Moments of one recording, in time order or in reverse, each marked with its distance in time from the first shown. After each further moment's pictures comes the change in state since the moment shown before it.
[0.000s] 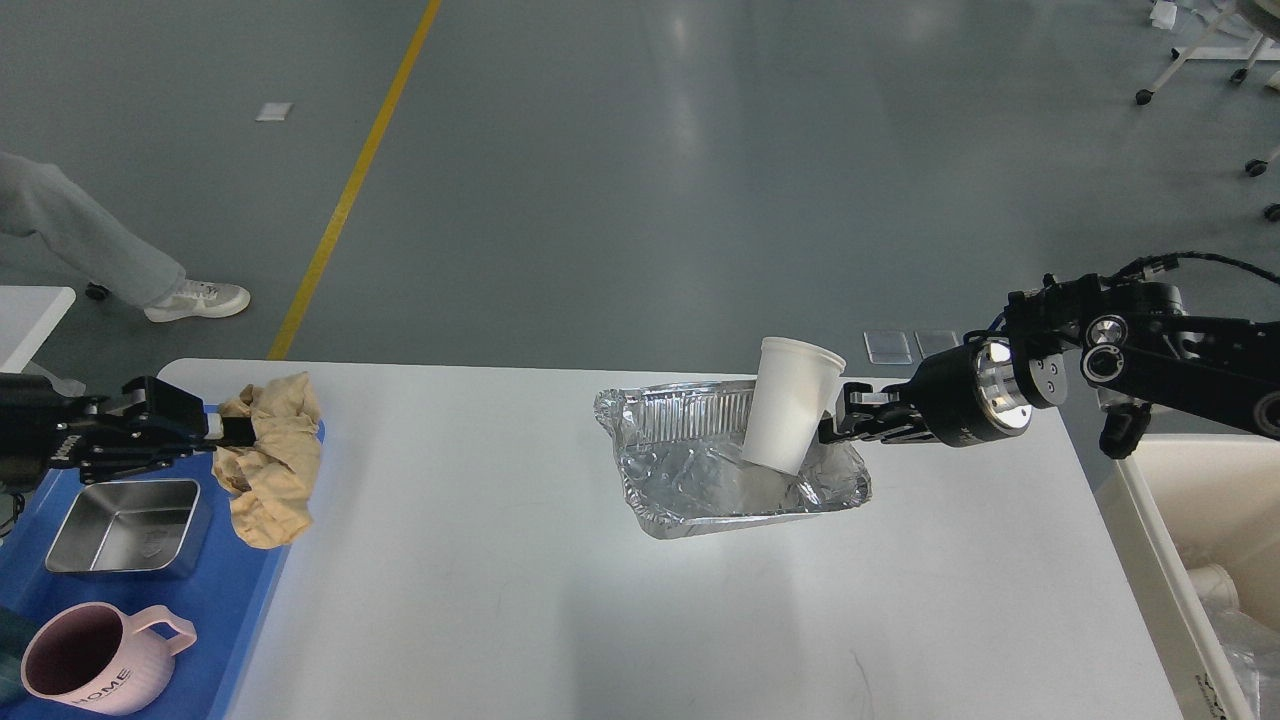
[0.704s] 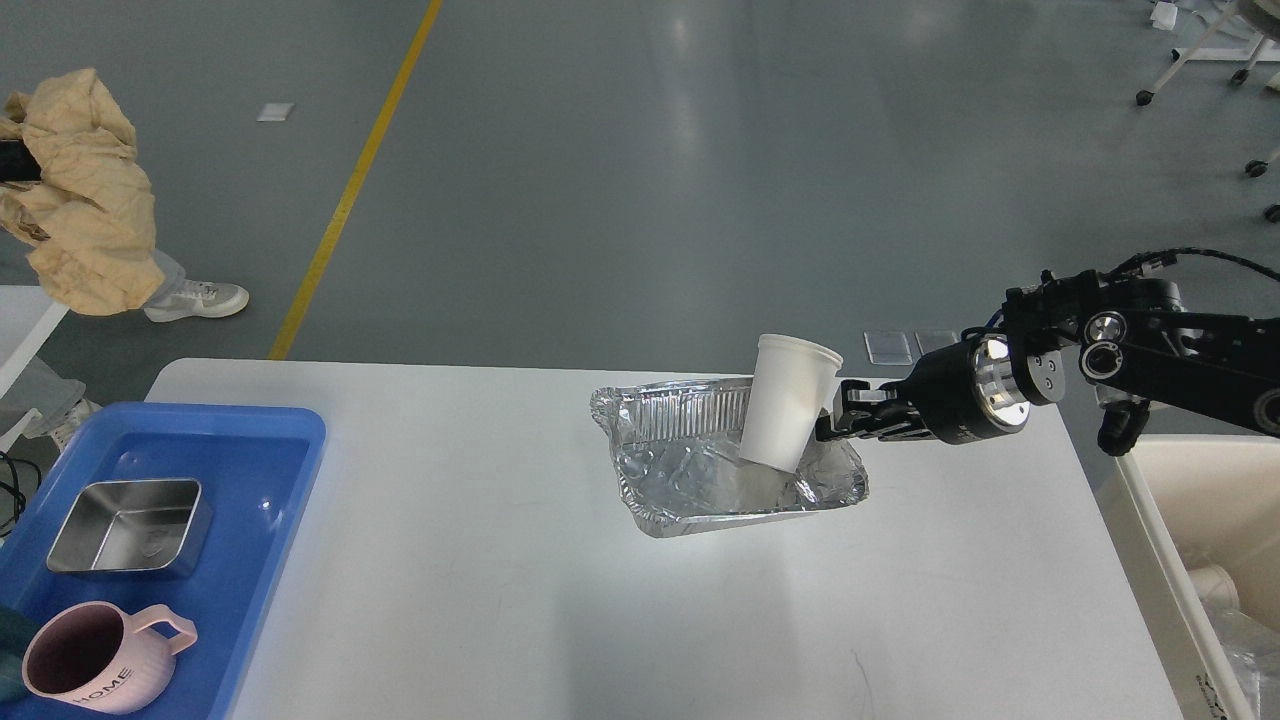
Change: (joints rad) left arm -0.094 0.251 -0.217 0.009 -0.232 -0.027 -0.001; right arm 0.008 0.003 -0.001 0.003 0.000 0.002 0.000
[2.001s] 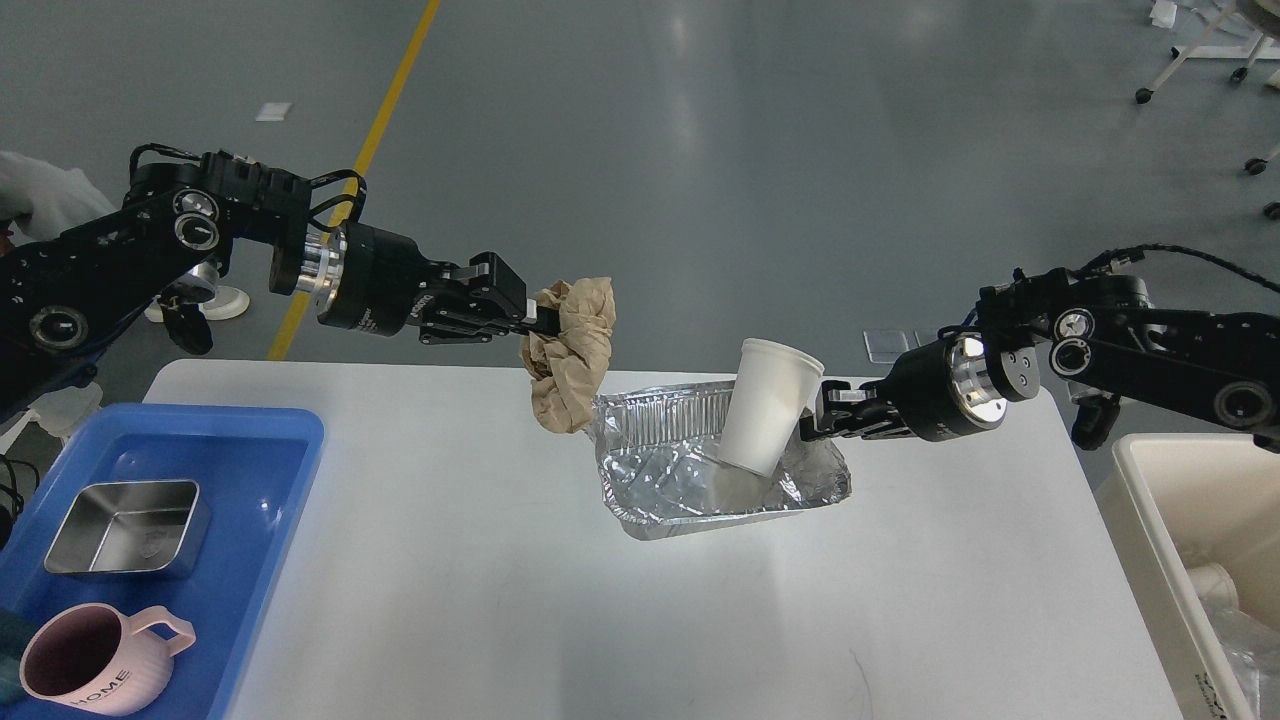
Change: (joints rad) left arm -0.547 -1.023 0.638 0.468 0.290 0.001 0.047; right arm 0.005 0.060 -0.009 -0.051 -0.002 0.006 0.000
